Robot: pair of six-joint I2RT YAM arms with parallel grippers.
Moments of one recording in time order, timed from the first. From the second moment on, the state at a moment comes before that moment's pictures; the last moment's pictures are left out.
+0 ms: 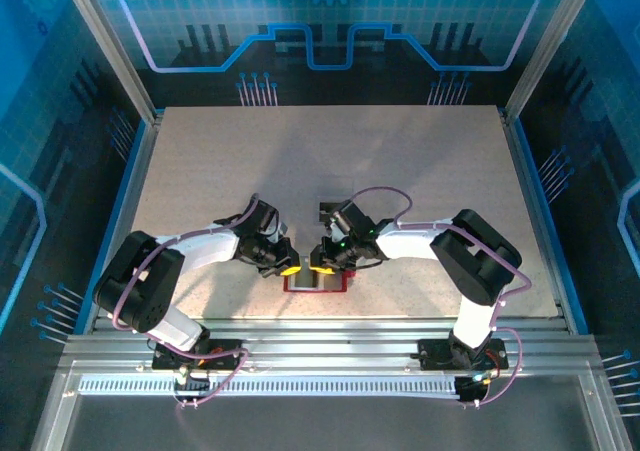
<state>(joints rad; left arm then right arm) -0.43 1.54 0.68 -0.34 0.58 -0.85 0.77 1.79 0.89 -0.11 -0.52 0.95</state>
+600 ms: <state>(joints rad) -0.43 1.49 0.69 -0.40 0.57 -0.83 0.77 1.71 0.91 -0.17 -0.50 0.94</state>
